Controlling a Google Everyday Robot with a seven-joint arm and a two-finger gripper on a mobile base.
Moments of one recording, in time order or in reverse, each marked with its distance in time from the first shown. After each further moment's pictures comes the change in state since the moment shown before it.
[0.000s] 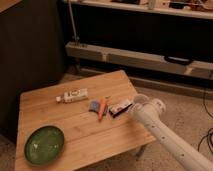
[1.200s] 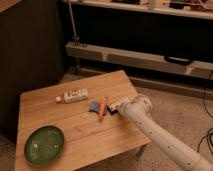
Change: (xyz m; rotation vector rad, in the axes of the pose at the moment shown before) arm -0.010 -0.055 0.050 0.005 0.029 -0.154
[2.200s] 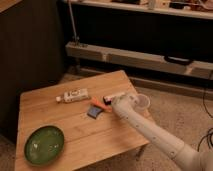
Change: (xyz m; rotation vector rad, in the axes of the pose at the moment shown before) arm 0.032 -0.046 0.040 -0.015 0.109 -0.032
